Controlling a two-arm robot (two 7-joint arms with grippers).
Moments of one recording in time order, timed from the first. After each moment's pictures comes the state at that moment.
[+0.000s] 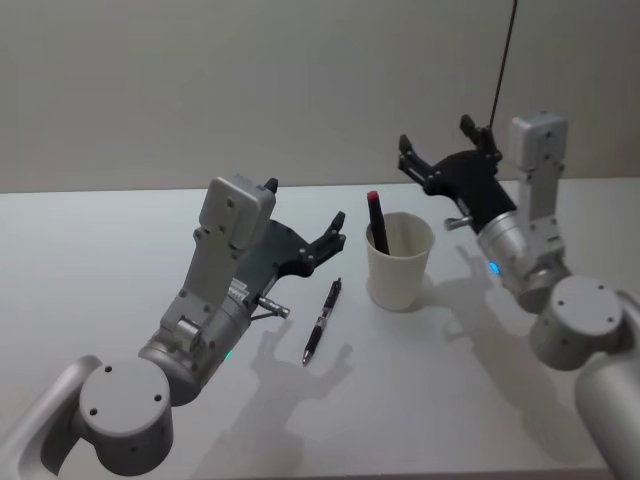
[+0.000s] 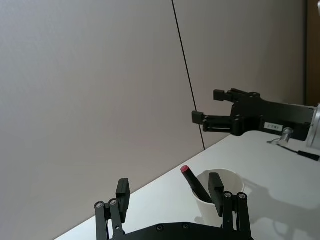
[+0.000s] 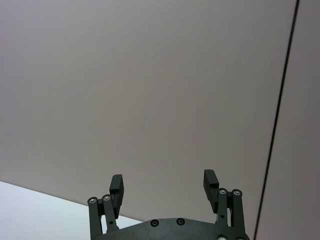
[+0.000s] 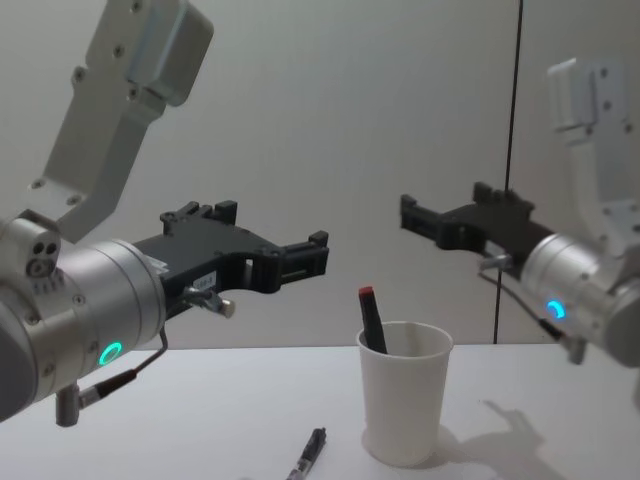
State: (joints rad) left arm -0.24 0.38 0.45 -1.63 -0.20 0.01 -0.01; right arm 0.58 -0.03 -0.20 -0.88 0.05 -0.38 0.22
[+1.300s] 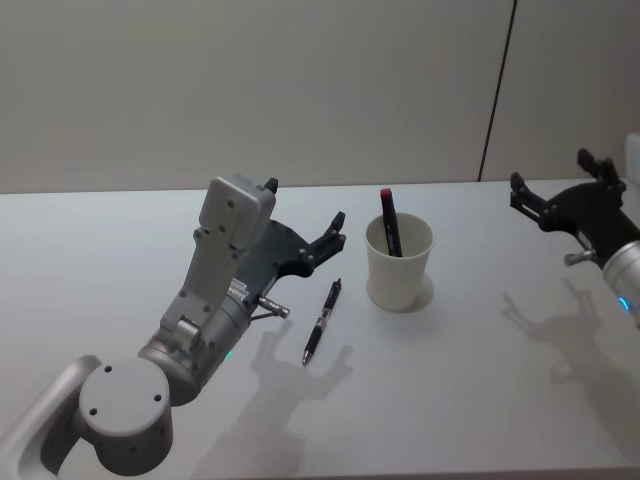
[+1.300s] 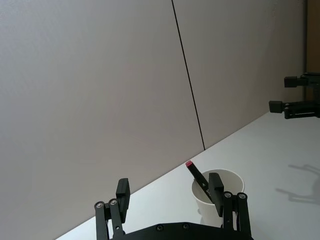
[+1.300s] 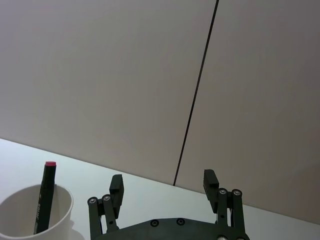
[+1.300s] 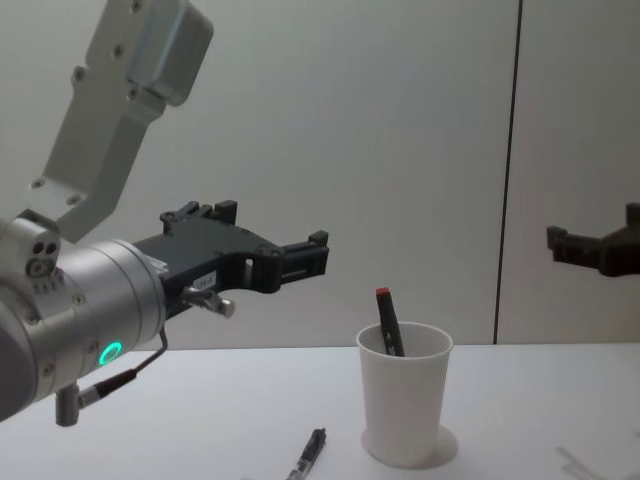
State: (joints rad) left arm -0.24 0.38 0.45 -1.63 -0.20 0.01 -0.01; right arm 0.30 0.15 -0.07 -1.38 -0.01 -0.02 0.24
